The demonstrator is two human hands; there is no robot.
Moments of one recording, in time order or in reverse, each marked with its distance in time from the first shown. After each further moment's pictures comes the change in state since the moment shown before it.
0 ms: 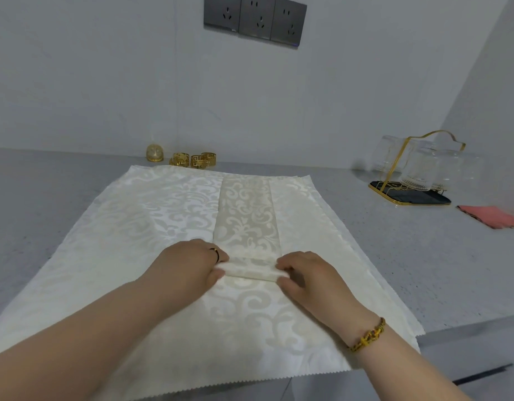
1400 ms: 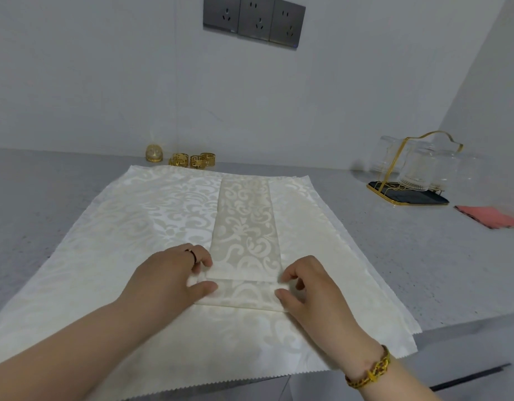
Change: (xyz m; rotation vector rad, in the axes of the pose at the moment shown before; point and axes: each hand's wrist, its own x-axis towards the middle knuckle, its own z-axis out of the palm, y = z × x) left_hand -0.028 0.003 -0.003 -0.314 0.093 -0.253; right_hand -0.023 -0.013 0.012 0.163 0.152 0.064
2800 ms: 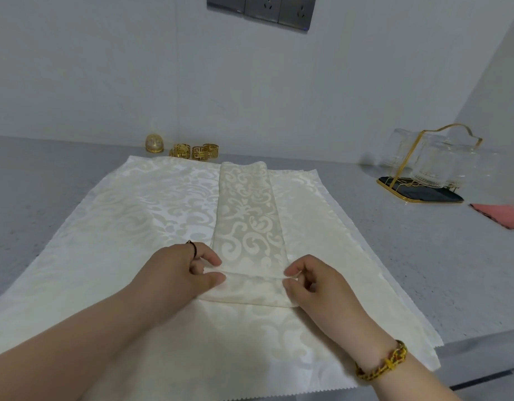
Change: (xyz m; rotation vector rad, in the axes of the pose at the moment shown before) left_hand 0.019 -0.015 0.013 -0.392 -0.101 -0.151; right_hand 0.020 0.007 0.001 0.193 -0.111 0.246
